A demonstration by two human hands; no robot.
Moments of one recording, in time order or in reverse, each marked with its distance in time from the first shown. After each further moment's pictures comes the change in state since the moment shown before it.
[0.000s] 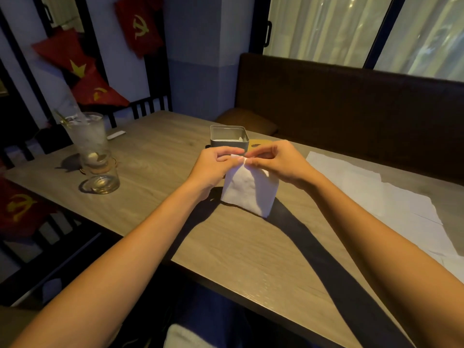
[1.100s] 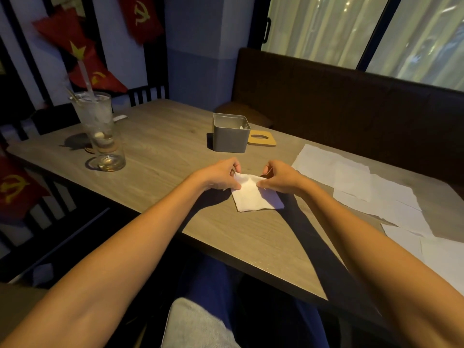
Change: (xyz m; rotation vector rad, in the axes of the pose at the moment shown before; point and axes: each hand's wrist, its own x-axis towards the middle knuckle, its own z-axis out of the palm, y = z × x) left_hand -0.012 -0.031 -0.002 0.682 -0.406 -0.127; right_hand -0.033 0.033 0.032 -0.351 -0.178 0.403
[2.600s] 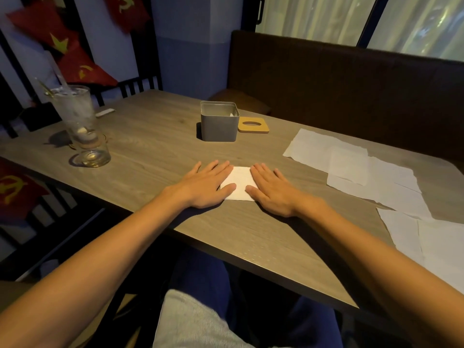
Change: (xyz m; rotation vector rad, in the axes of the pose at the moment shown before) left_hand -0.031 -0.018 0.028 0.672 -0.025 0.192; right_hand -0.047 0.035 0.028 -0.440 -0.110 -0.281
